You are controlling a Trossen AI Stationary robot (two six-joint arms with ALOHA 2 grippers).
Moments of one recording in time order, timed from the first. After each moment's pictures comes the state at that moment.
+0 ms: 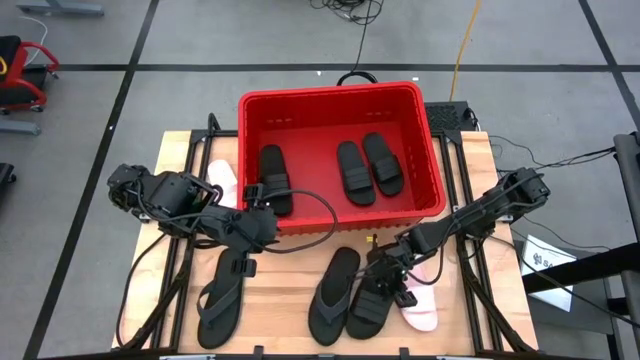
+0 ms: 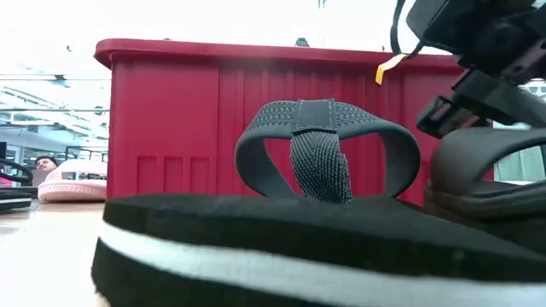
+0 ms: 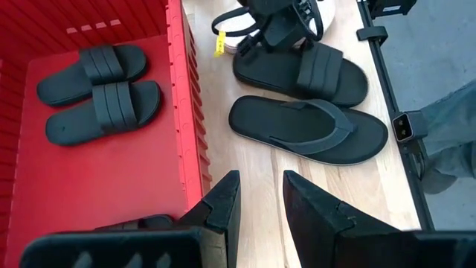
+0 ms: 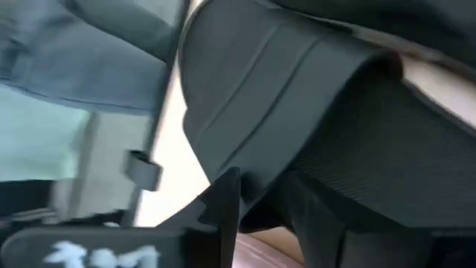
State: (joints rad) left arm -0.43 1.65 2.14 -1.44 -0.26 -0.24; right arm 0.41 1.57 0.84 -0.28 -0.50 0.33
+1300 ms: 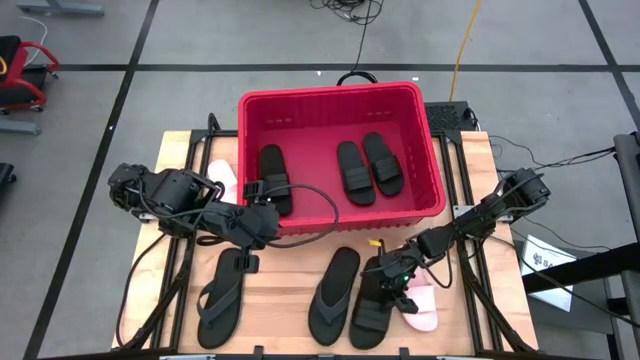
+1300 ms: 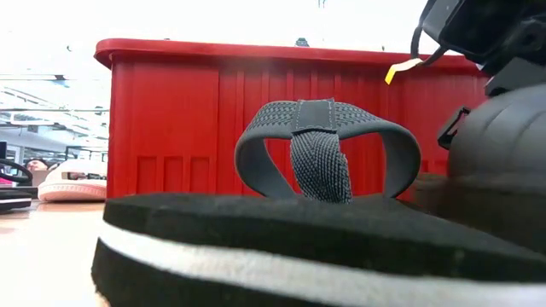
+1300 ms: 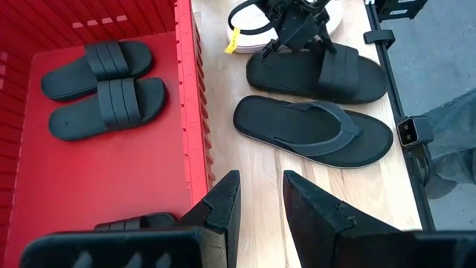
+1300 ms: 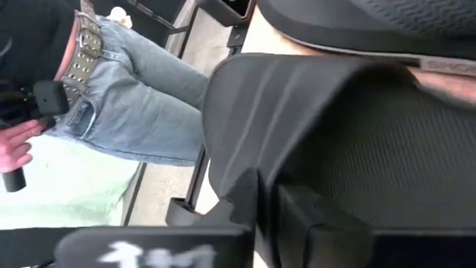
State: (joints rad) left arm -0.41 1.65 2.14 -1.44 -0.26 -0.25; right arm 0.45 1.57 0.63 0.24 -0.50 0.57
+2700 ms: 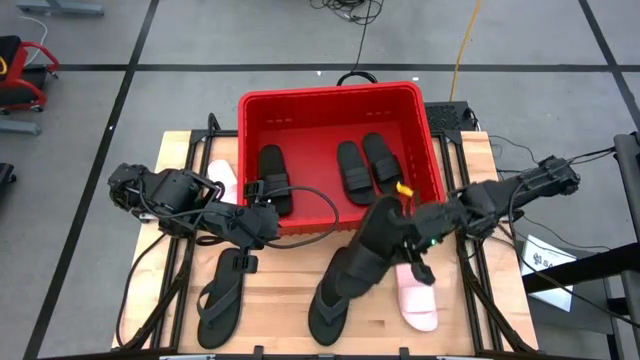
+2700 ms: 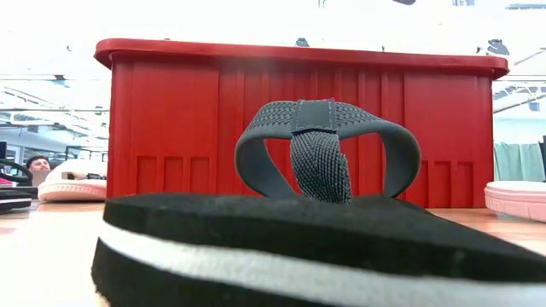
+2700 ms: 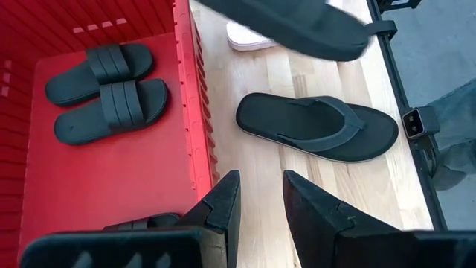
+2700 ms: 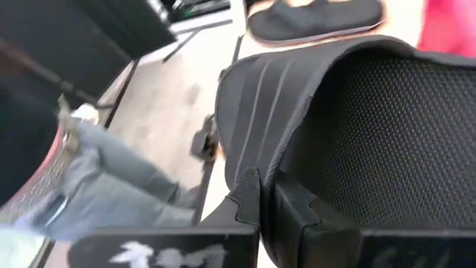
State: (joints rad) left arm -0.41 1.65 2.14 -1.45 -0.26 -0.21; right arm 0.35 1.21 1.26 -0.69 -0.15 0.42
